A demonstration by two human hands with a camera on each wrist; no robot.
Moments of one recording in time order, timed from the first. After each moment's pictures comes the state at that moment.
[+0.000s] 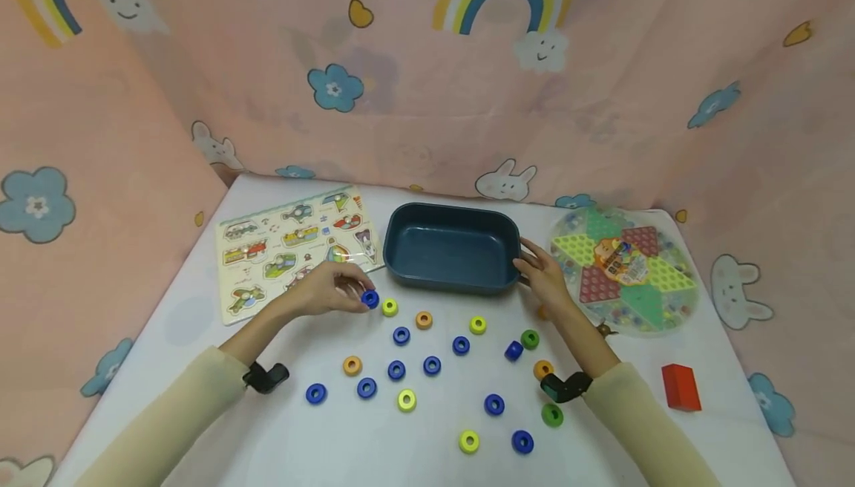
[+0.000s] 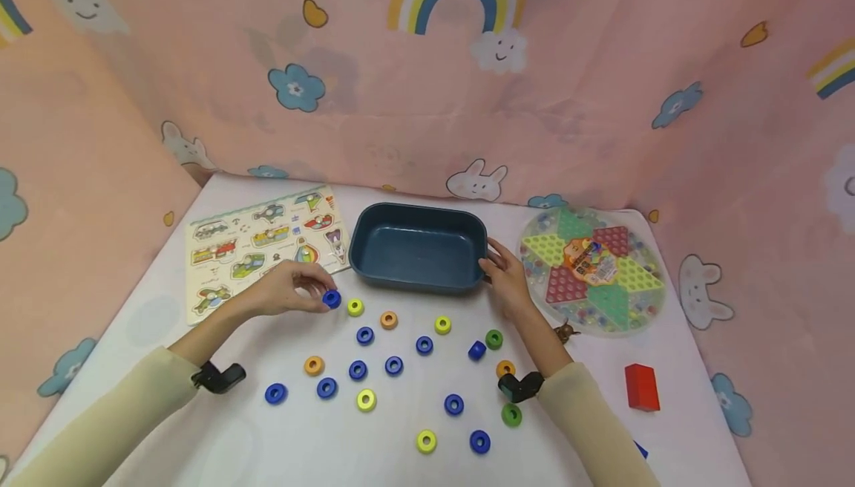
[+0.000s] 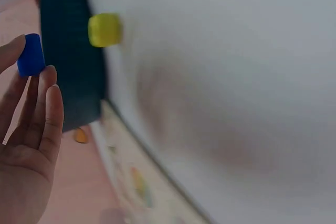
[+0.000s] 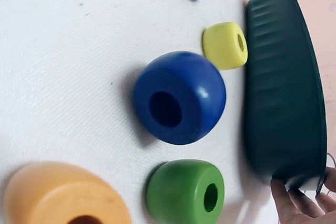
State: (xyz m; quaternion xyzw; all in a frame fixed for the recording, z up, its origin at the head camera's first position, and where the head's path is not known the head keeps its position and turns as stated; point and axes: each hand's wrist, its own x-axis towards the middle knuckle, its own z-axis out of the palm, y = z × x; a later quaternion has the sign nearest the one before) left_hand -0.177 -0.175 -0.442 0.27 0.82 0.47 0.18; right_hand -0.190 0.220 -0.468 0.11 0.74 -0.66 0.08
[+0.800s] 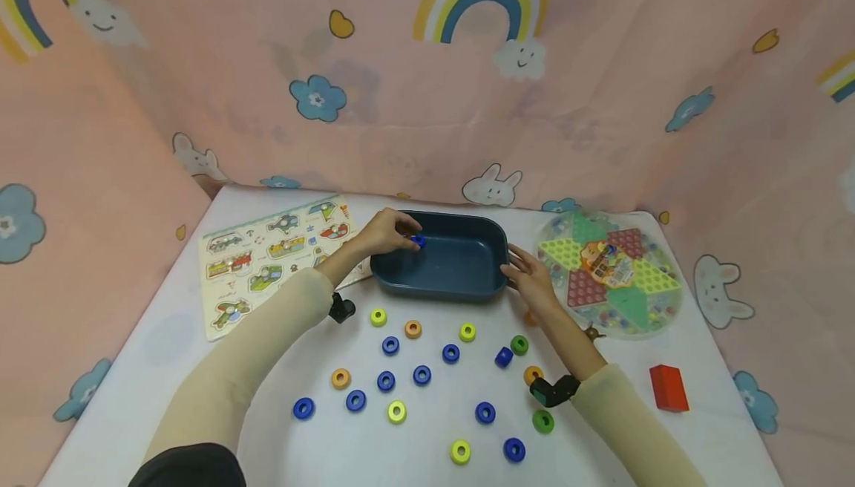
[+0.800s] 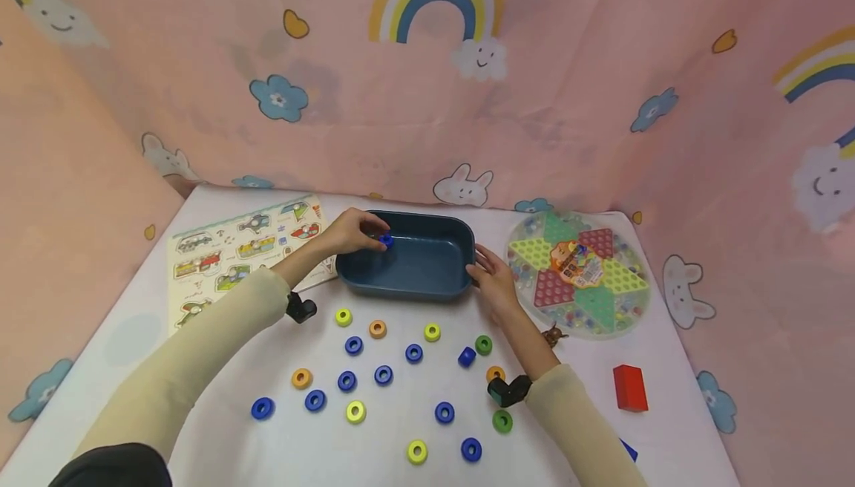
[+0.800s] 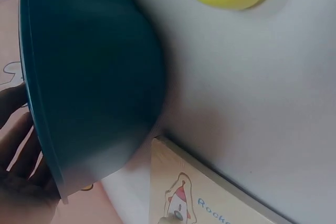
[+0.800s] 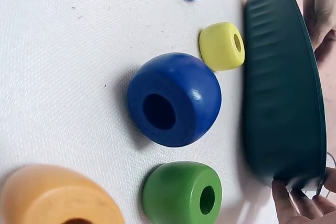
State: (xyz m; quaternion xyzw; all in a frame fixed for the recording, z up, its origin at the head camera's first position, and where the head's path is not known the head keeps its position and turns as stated) left_hand -0.292 -0.067 -0.439 0.23 0.88 0.40 0.13; right_hand -0.193 0.218 -0.468 0.13 0.73 -0.67 0.08
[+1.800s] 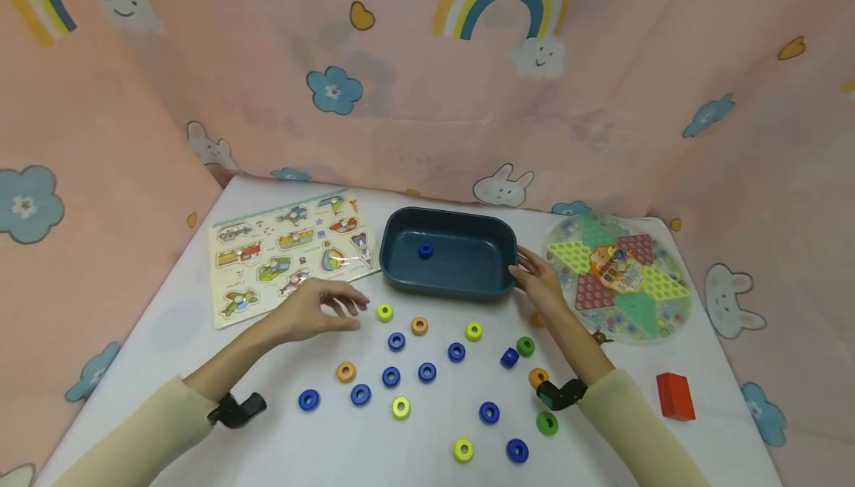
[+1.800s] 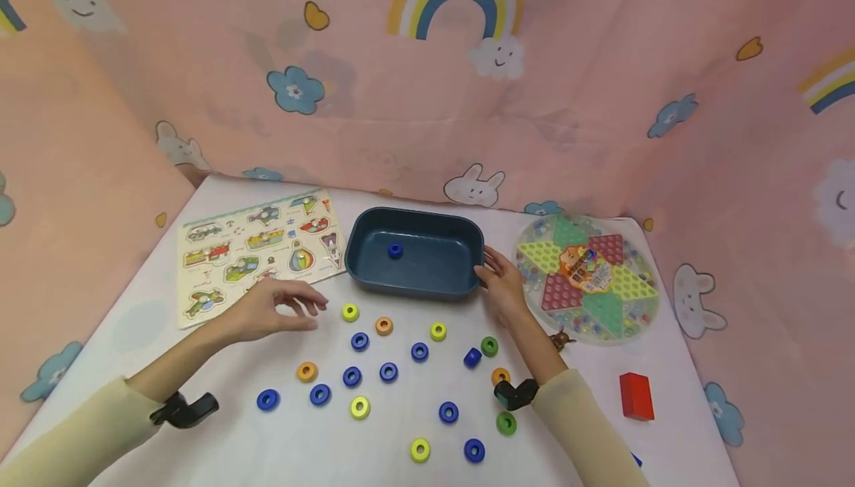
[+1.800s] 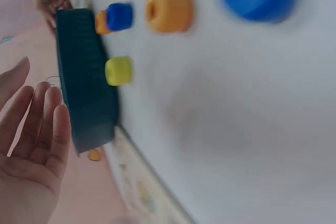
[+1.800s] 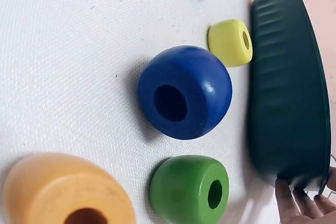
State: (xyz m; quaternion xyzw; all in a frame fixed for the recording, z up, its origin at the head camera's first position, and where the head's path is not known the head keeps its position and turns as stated) left_hand -0.143 -0.177 -0.426 0.28 0.83 0.47 0.15; right_hand -0.194 0.215 -0.469 0.14 0.75 -0.65 0.09
